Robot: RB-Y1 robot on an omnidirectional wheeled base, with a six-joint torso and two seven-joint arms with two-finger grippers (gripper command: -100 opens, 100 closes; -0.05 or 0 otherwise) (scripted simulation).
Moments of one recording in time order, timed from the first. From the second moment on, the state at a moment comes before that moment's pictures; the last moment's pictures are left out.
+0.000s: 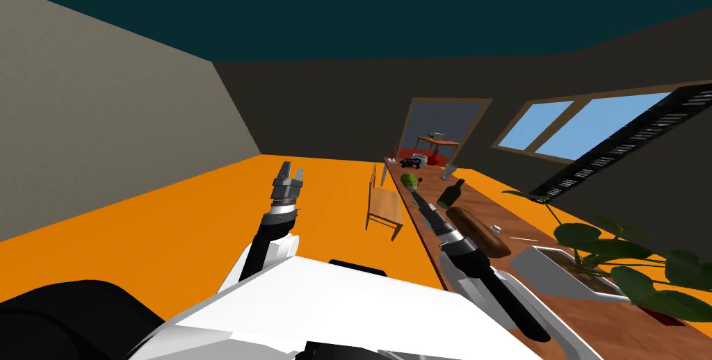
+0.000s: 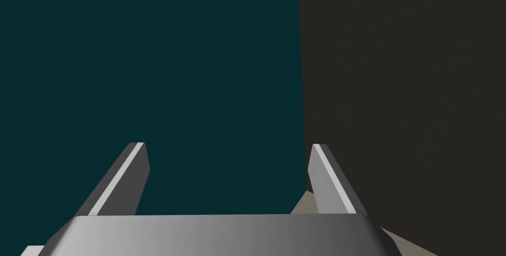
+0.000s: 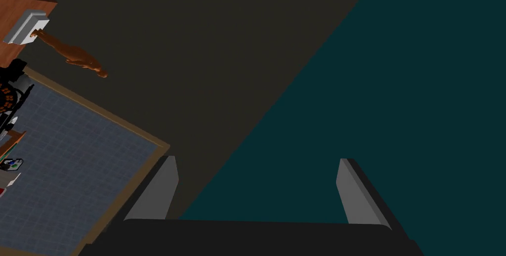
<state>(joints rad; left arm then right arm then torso) 0.53 -0.03 0.07 -2.30 -0.04 -0.50 0.01 0.47 -0.63 0.07 -2.07 0.03 -0.37 0.20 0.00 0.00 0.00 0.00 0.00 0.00</state>
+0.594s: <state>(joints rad) 0.53 -0.03 0.07 -2.30 -0.04 -0.50 0.01 0.47 -0.83 0.11 -1.97 0.01 -0.31 0.25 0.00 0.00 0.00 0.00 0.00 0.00</state>
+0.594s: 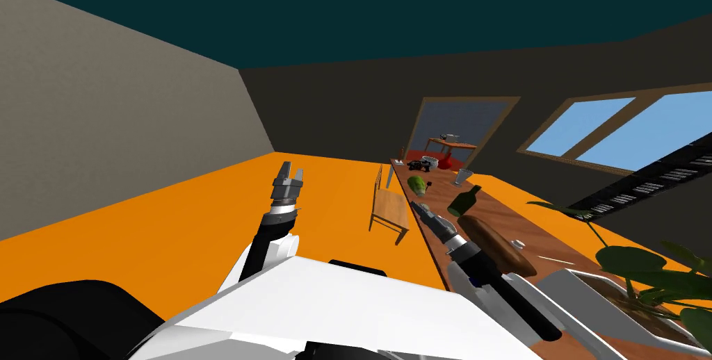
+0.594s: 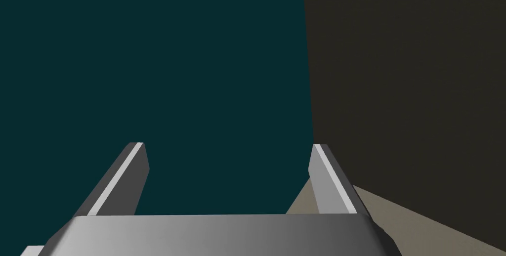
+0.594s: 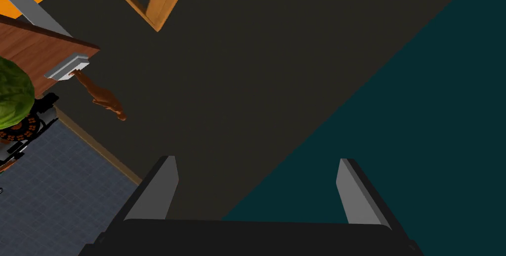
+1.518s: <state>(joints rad) 0.53 -0.03 0.07 -2.30 -0.04 -0.50 0.01 0.52 -1.10 0.21 -1.82 -0.02 -0.25 0.34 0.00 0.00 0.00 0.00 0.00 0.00</state>
